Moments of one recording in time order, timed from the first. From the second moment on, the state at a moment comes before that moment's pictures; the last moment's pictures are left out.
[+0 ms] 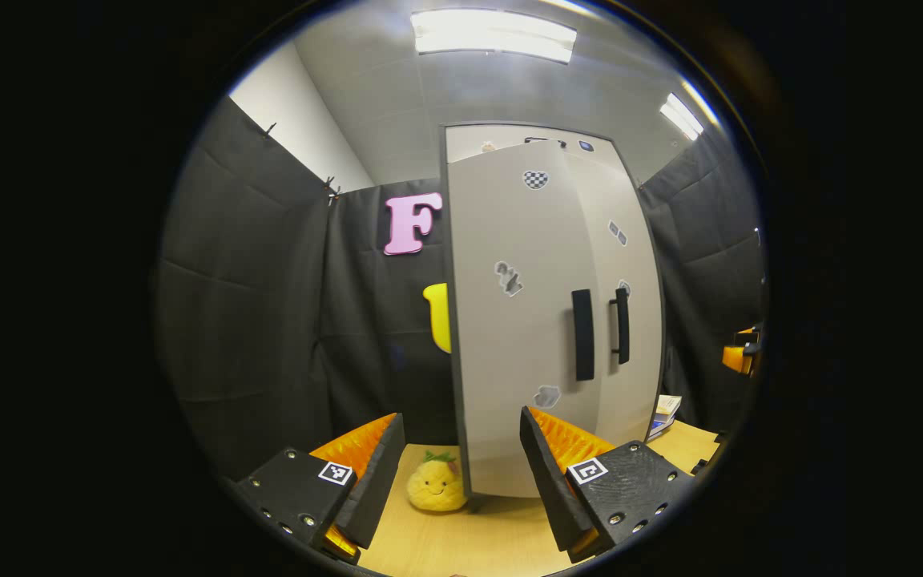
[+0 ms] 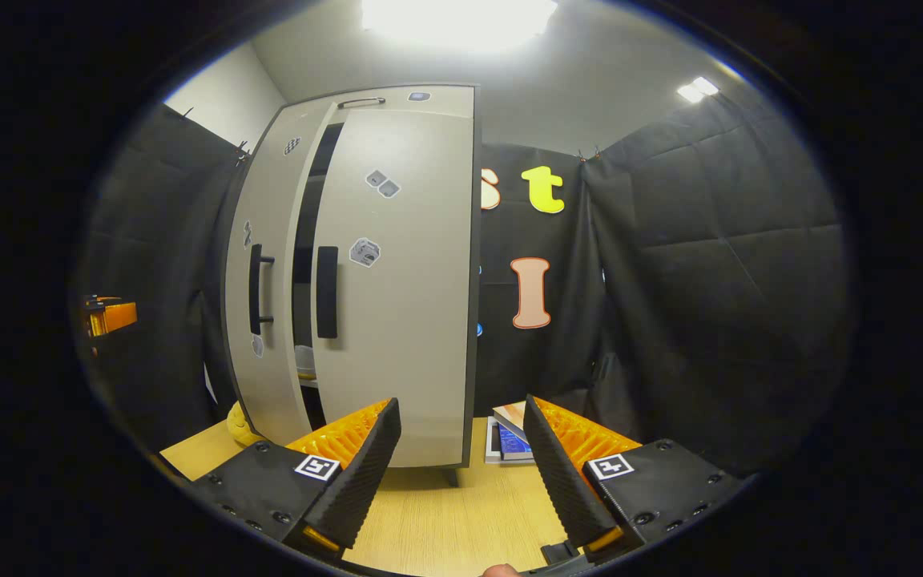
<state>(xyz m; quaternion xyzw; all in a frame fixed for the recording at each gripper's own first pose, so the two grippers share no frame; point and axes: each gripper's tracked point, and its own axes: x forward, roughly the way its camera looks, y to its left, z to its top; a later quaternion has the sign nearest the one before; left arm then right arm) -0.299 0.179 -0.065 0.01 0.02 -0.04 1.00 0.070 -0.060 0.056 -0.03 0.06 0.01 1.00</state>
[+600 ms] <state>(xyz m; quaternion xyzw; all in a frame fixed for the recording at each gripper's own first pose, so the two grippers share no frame) -0.346 0.232 -0.090 0.02 0.05 0.00 1.00 0.046 -0.067 0.069 -0.04 0.04 0.03 1.00</state>
